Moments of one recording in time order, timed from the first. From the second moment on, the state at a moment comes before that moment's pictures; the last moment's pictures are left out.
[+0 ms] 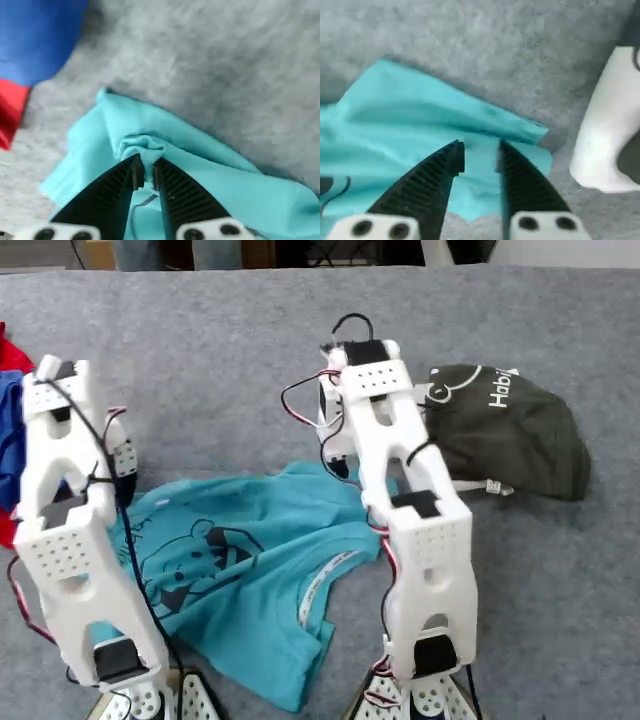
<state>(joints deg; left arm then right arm) -23.5 34.3 -20.2 100.4 14.2 -13.3 41.3 -31.2 99.5 -2.6</state>
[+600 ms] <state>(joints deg) -34.9 28.9 -1.5 100.1 -8.9 -16.3 42.9 -31.8 91.0 -2.3</state>
